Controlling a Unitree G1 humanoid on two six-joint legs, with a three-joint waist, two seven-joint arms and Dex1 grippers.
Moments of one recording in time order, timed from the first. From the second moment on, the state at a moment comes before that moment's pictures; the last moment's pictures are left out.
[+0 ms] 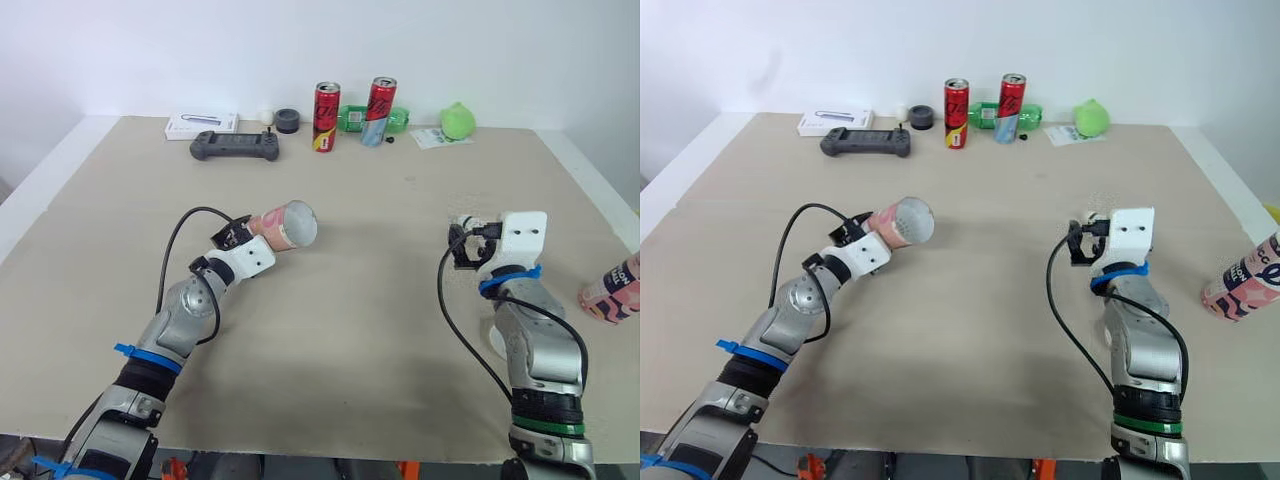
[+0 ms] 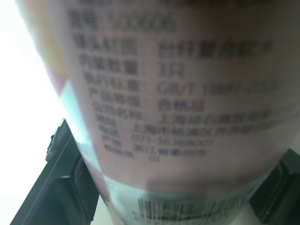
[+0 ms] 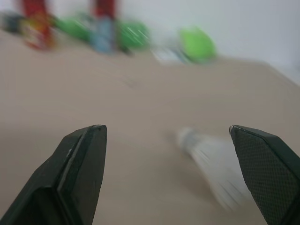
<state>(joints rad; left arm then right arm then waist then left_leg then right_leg) -0.50 0.40 -0.21 0.30 0.42 -0.10 -0.23 -0.36 -0.37 -0.28 -0.02 0.13 0.44 0.08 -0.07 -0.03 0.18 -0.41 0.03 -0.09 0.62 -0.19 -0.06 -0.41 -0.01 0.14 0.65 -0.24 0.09</state>
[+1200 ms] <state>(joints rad) -0.50 0.42 -0.21 0.27 0.42 -0.07 -0.25 -0.48 -0.47 -0.03 -0.21 0.48 0.41 0.69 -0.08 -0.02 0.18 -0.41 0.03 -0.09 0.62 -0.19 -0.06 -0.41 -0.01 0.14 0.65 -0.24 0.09</state>
